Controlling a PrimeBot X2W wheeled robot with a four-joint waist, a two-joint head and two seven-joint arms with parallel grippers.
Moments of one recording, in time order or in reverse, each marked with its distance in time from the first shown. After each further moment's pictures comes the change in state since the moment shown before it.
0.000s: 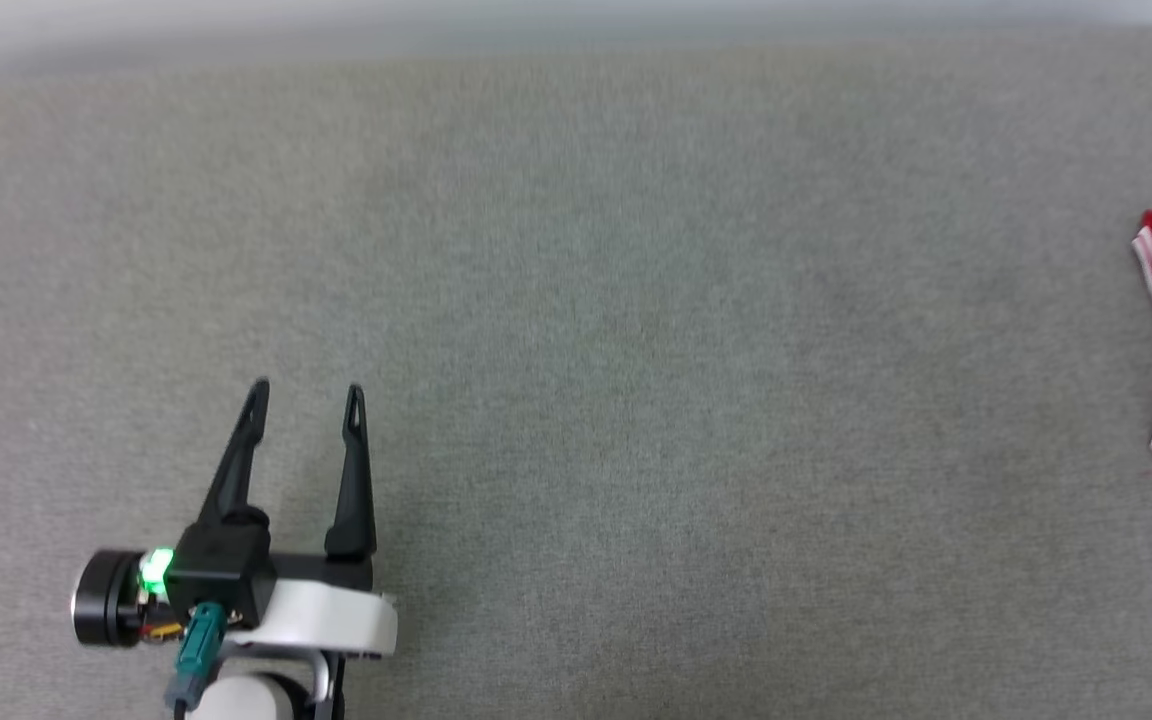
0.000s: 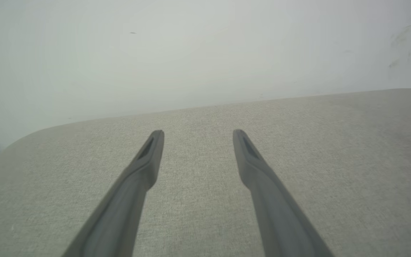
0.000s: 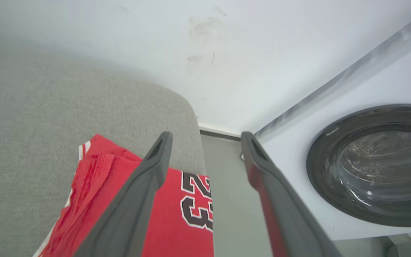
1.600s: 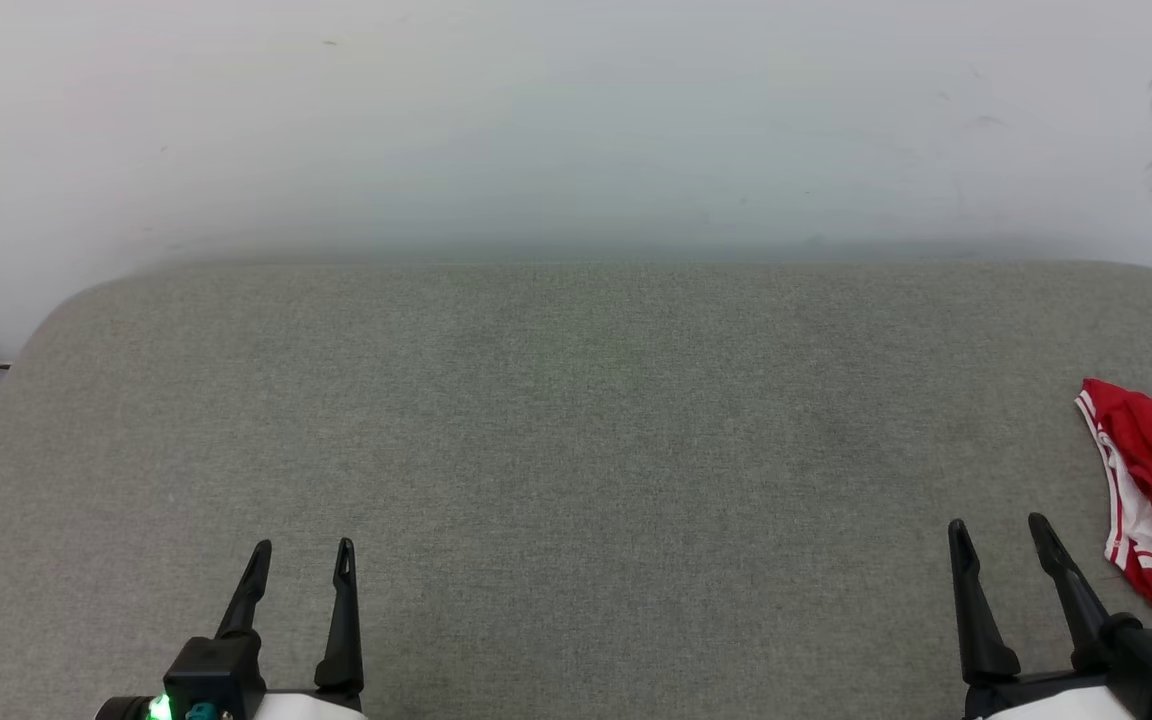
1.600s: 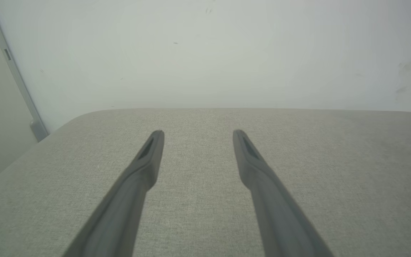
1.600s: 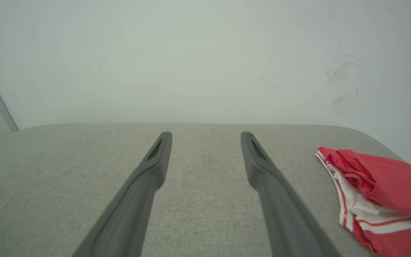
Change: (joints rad) left arm 0.182 -0.016 0.050 0.115 -0.070 -0.037 0.000; right arm 0.602 0.709 0.080 -0.283 -0.077 0.000 -0.509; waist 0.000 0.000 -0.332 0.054
